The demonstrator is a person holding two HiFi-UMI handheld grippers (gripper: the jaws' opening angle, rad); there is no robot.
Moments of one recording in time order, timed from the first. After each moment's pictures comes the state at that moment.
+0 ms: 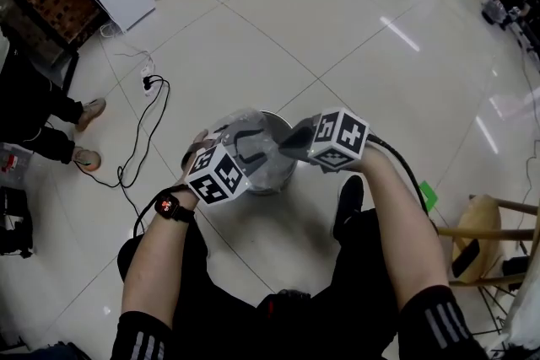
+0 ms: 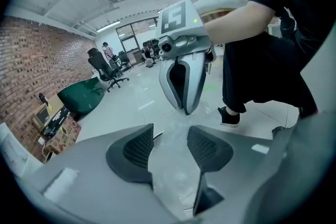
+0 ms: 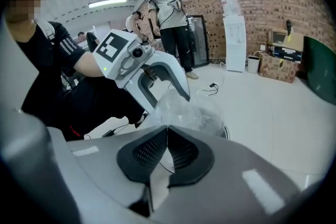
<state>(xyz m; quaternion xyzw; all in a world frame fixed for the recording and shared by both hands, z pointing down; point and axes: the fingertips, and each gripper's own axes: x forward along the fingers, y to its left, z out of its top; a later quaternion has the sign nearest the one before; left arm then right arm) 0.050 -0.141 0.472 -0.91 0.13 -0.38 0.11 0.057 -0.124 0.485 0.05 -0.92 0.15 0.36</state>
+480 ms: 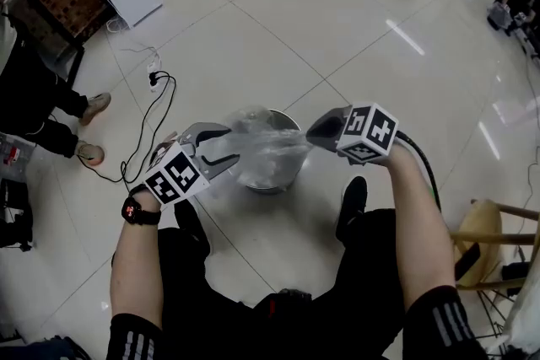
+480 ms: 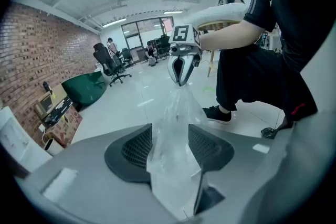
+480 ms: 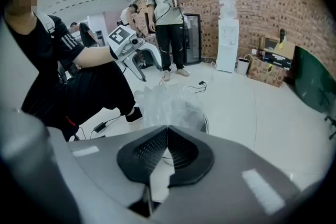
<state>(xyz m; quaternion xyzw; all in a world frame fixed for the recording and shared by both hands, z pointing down) -0.038 -0.136 0.445 -0.91 0.14 -0.38 0.08 0.101 -0.141 0.473 0.09 -0.91 0.11 0.39</state>
